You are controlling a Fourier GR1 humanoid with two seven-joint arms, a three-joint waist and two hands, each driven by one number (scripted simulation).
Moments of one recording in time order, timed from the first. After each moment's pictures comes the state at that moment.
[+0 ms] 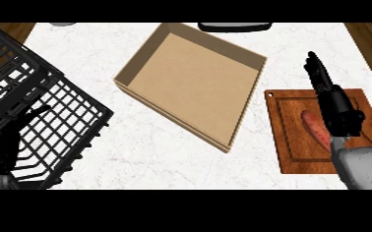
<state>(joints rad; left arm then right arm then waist) 0.07 0.49 0.04 -1.59 0.29 0.30 0.05 -0.23 -0.42 0.11 -1.38 -0.09 -0.15 -0.18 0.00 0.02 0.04</state>
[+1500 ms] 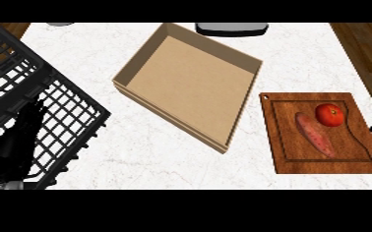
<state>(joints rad) 0.09 0.47 -0.04 -1.56 0.22 0.28 0.02 -0.28 -0.89 0.02 -1.03 0.08 0.12 -0.12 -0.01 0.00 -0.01</state>
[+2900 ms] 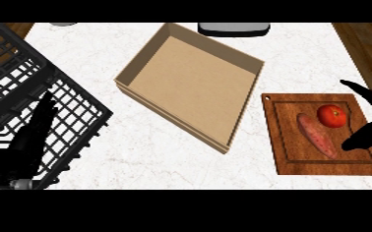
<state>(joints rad) 0.07 0.47 -0.09 -1.55 0.18 0.27 0.04 -0.28 -0.80 0.16 -1.20 0.24 0.30 0.34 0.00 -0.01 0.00</state>
